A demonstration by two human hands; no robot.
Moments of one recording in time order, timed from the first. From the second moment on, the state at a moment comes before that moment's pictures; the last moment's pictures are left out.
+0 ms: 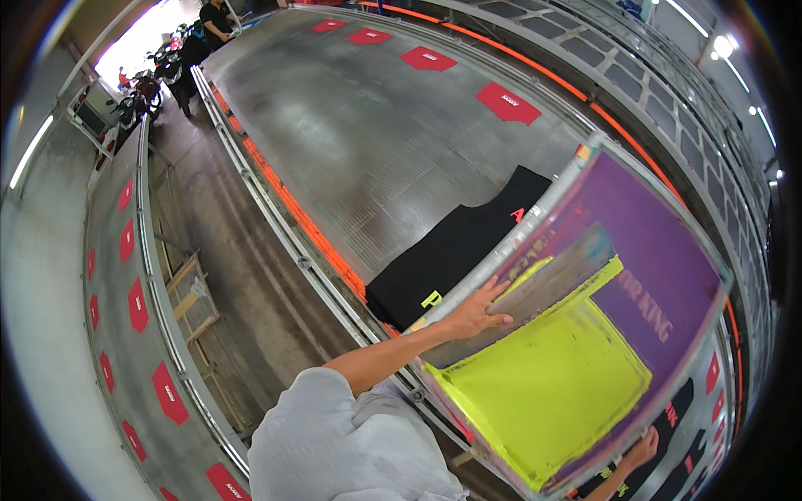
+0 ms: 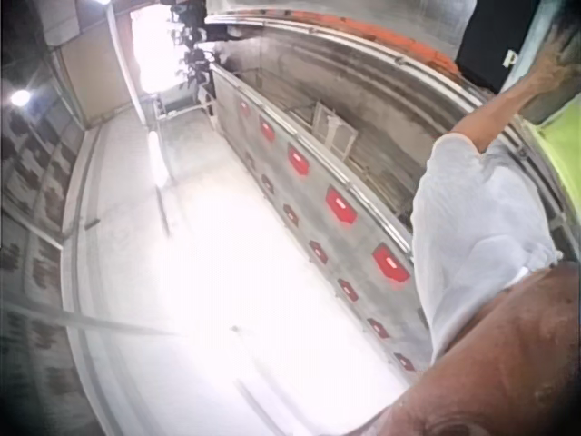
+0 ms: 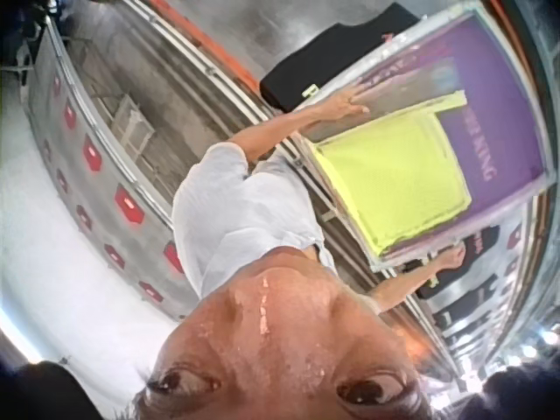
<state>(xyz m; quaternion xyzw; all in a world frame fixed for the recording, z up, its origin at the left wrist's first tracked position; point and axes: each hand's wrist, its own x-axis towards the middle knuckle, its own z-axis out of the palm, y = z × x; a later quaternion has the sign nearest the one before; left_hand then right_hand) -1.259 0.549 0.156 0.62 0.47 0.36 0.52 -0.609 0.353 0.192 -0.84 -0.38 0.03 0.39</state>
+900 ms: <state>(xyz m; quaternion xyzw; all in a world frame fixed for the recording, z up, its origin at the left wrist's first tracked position) -0.820 0.402 0.245 0.54 0.22 0.20 0.79 -0.725 -0.251 0.275 -0.72 0.14 -0.35 0.58</state>
